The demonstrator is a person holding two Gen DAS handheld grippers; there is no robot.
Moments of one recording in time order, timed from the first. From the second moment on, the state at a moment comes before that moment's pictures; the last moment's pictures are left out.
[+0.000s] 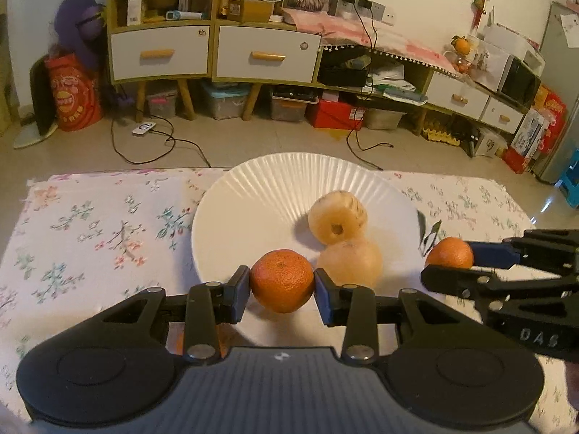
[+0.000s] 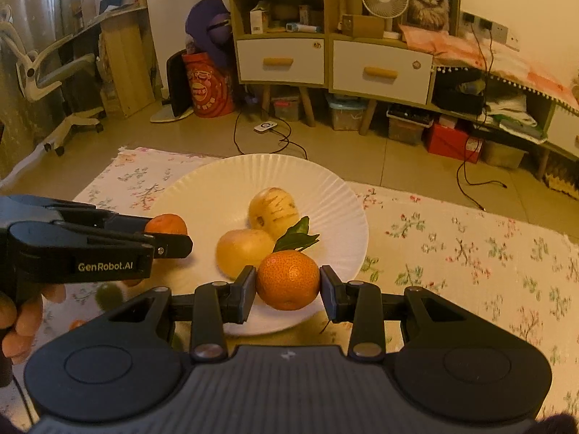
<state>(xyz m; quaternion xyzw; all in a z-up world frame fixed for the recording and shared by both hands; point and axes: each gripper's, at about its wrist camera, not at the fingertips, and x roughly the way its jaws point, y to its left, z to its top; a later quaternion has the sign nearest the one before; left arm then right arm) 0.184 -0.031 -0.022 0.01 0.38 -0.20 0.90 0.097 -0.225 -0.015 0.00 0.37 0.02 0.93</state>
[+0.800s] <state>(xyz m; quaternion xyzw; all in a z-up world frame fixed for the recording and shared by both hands) 0.219 -0.042 -0.034 -0.03 0.39 -0.22 0.89 0.122 -0.229 -0.032 -0.06 0.37 0.04 0.92</state>
